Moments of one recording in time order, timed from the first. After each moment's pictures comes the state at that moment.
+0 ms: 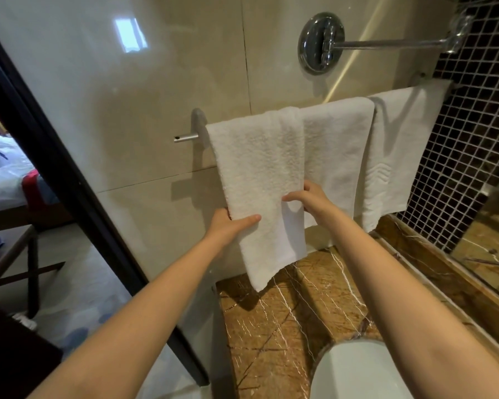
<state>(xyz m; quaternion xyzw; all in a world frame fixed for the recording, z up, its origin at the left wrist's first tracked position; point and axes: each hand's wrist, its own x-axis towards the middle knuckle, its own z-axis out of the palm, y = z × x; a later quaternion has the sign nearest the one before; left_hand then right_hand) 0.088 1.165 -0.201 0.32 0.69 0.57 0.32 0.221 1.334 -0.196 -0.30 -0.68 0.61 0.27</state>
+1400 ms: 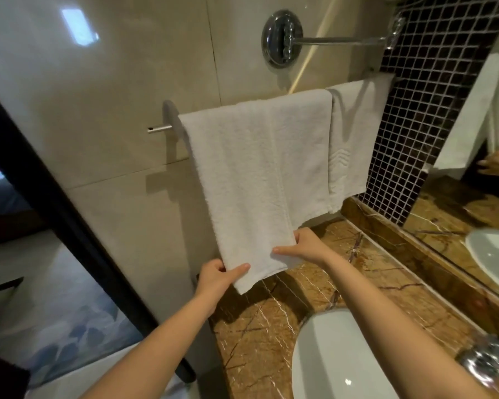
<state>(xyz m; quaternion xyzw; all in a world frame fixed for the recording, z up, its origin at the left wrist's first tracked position) 0.139 1.108 -0.299 0.25 0.74 0.51 0.35 0.307 1.271 -0.280 -0.35 -0.75 0.54 0.16</state>
